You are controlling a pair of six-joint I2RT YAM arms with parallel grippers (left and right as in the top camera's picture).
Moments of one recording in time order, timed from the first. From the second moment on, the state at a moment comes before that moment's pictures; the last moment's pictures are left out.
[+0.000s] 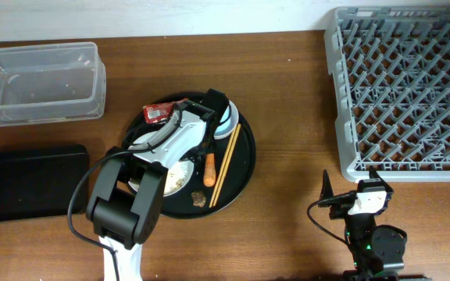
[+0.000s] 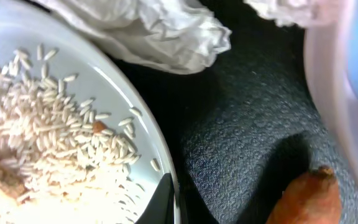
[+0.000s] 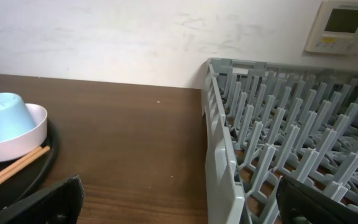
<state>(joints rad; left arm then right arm) -0.48 2.10 1.47 -0.92 -0.26 -0.70 0.03 0.01 0.01 -0.08 0.00 -0.06</state>
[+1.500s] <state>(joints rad) -0.48 2.12 1.62 -1.19 -0.32 -0.70 0.03 0.01 0.01 -0.08 0.00 -0.06</state>
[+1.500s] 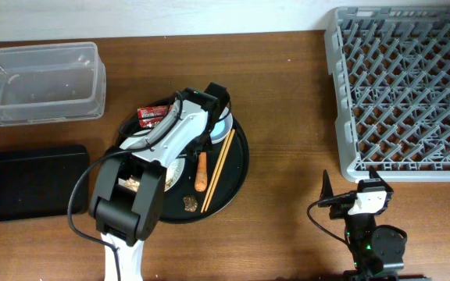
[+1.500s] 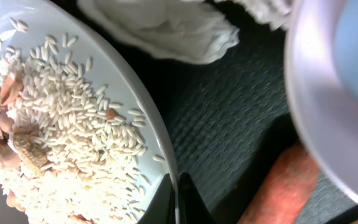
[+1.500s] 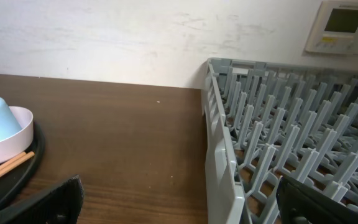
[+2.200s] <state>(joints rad) -0.43 2.12 1.74 -1.37 -0.39 -0.70 0.03 0.01 0.01 -0.08 0.00 -0.06</state>
